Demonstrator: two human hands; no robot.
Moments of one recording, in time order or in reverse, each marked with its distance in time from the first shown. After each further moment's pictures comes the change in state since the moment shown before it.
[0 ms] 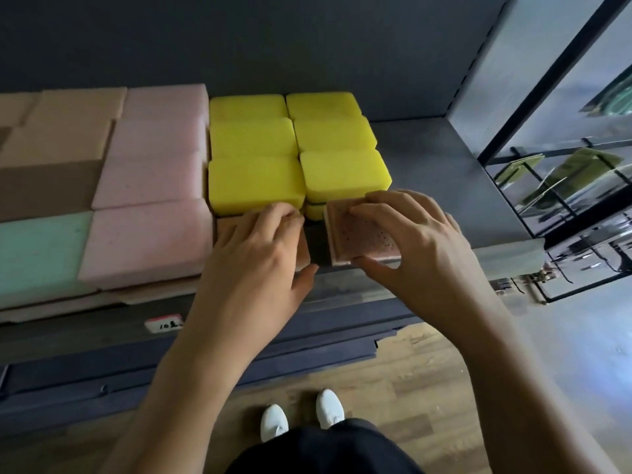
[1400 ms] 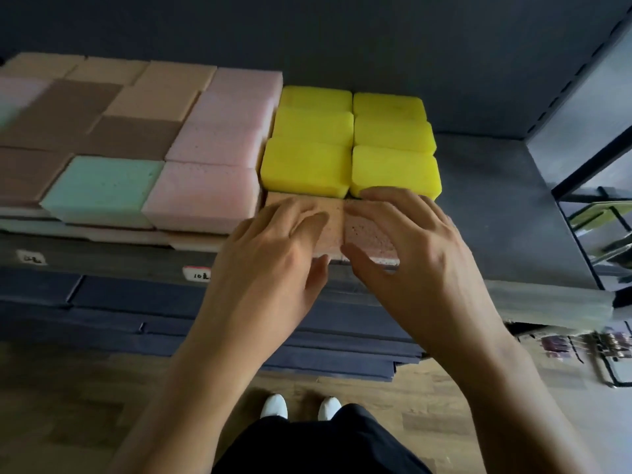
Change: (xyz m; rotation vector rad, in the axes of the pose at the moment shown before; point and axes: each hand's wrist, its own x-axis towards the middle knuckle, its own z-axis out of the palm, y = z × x) left_hand -0.029 0.024 -0.009 0.012 0.109 -0.185; right_hand 0.008 -0.028 -0.002 0.236 0.040 -0.199
